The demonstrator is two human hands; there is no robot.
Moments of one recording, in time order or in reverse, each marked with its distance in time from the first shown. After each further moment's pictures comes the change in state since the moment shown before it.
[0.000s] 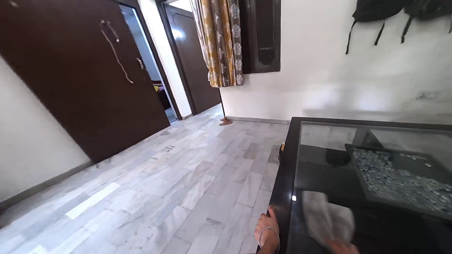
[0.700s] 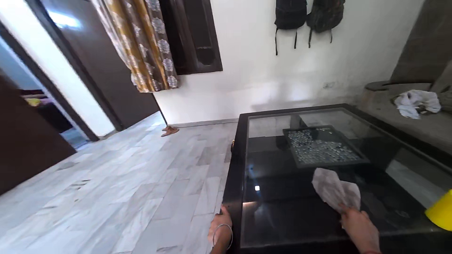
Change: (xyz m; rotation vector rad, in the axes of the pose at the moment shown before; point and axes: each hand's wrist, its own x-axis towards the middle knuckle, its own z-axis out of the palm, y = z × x) left_hand 0.006 -0.005 0.007 0.019 0.056 0.044; right_hand -0.053 0.123 -0.075 -0.072 0.202 0.694
